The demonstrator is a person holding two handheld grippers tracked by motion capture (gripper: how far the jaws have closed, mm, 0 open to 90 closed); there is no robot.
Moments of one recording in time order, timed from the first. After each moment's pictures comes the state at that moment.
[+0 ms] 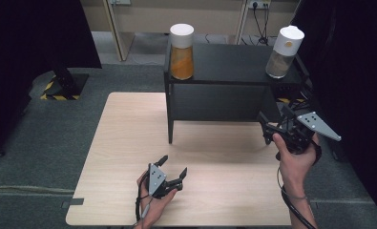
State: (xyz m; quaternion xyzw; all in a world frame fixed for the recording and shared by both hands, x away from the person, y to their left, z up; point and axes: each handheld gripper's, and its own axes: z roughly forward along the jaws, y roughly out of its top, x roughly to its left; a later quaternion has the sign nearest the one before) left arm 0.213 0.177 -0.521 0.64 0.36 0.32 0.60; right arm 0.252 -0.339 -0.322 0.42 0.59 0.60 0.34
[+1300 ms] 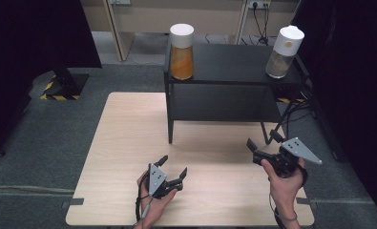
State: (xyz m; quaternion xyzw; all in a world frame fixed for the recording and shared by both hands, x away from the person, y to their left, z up) left arm 0.213 0.177 -0.521 0.64 0.36 0.32 0.60; right arm 0.228 -0.334 -0.383 0.41 0.63 0.57 0.32
